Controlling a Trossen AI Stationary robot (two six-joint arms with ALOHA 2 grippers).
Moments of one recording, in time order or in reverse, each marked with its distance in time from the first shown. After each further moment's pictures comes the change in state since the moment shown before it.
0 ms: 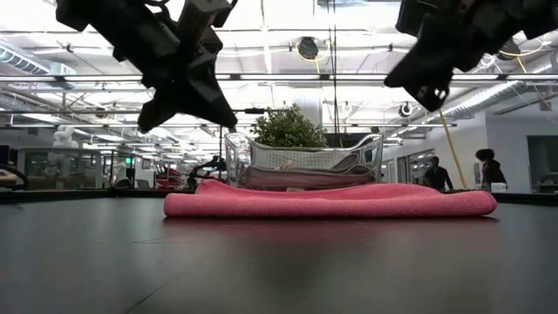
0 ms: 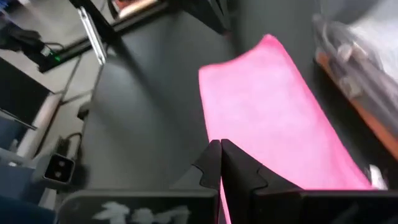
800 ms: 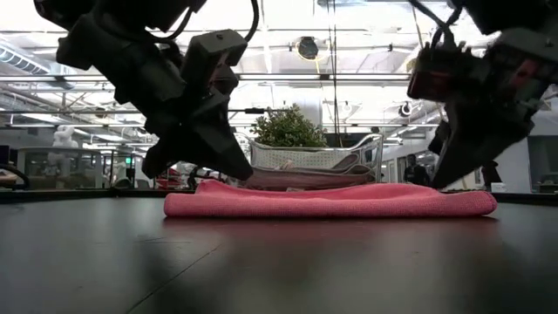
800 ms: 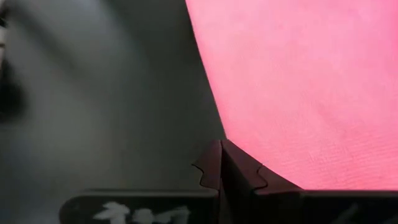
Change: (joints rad) left arm -0.064 0.247 0.001 0.221 0.049 -0.039; right arm 0.137 0.309 -0.021 0.010 0.019 0.149
